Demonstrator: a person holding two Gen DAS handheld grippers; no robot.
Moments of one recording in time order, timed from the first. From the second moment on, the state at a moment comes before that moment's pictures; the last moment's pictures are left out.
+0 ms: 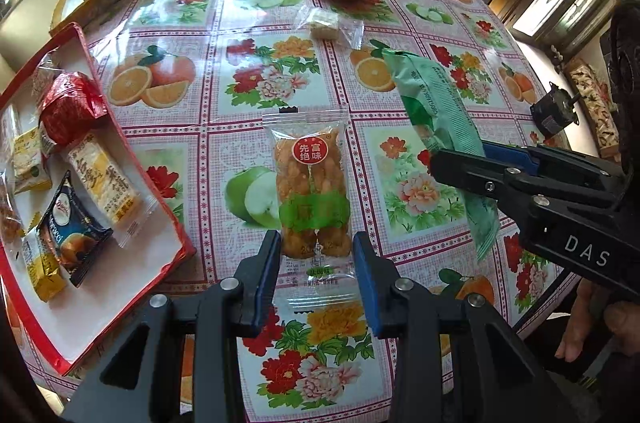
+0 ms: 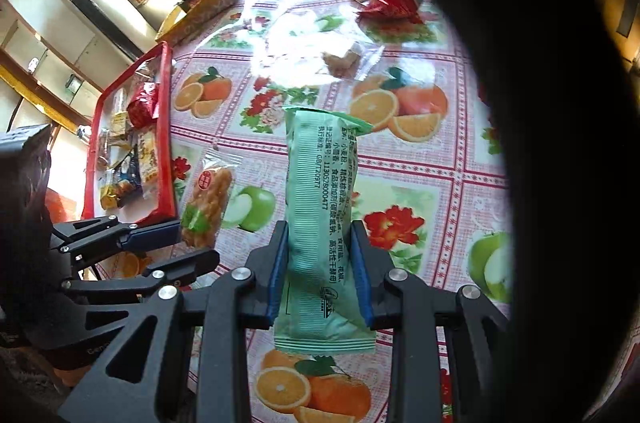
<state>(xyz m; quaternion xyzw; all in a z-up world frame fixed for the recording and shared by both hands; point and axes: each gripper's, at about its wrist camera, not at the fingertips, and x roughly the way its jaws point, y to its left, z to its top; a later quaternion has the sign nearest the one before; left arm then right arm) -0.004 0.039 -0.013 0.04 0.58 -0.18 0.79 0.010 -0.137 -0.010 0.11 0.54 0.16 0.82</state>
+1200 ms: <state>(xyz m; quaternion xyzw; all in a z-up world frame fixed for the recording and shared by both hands) 0.008 0.260 -0.022 -0.09 0.59 0.05 0.80 0.056 0.138 -0.026 -0.03 0.54 0.38 0.75</state>
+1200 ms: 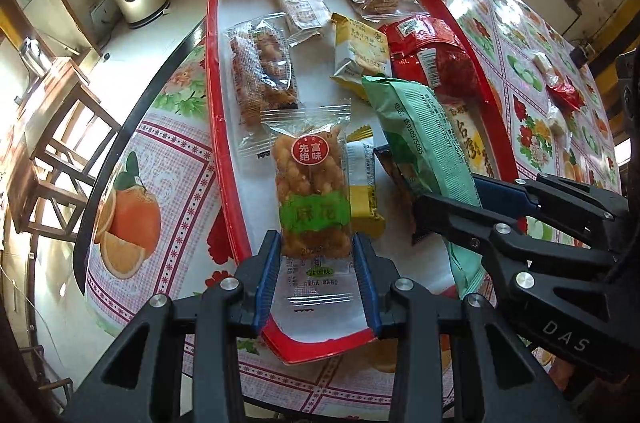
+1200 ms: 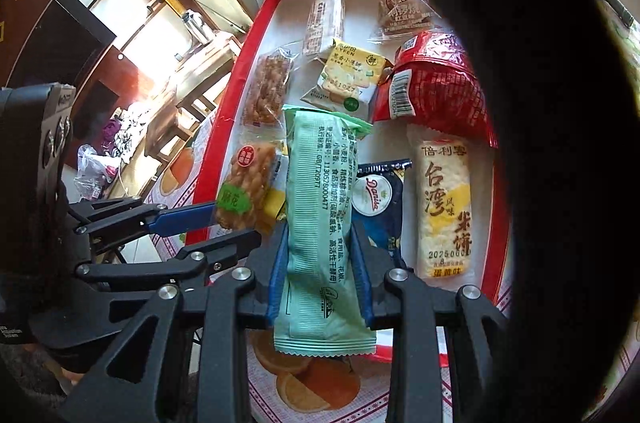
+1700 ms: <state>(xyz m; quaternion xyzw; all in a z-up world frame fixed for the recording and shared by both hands) 0.006 0.257 -0.020 -0.09 0.58 0.05 0.81 0.058 0.137 -0.017 -0.08 0.53 0.37 0.76</state>
